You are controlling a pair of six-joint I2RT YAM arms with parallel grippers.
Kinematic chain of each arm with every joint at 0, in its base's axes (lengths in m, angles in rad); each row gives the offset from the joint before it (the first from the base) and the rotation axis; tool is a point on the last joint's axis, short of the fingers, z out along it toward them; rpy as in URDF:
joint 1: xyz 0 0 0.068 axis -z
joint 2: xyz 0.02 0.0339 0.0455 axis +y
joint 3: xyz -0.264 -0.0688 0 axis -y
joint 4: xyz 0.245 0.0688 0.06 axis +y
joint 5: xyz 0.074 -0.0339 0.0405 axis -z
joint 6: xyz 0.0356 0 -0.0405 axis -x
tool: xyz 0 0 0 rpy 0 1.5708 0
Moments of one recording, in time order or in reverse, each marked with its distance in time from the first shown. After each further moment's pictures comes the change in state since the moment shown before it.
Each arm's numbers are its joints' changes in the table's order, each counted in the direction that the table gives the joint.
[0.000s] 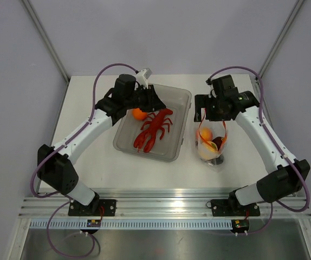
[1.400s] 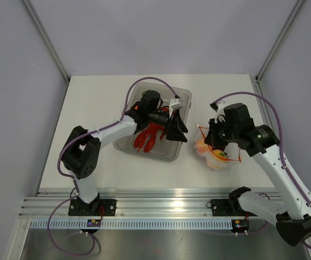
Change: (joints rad) left arm 0.124 0.258 -0.114 -0.392 0.675 -0.476; right arm -0.094 -0.412 -0.333 -0.018 -0.108 0.030
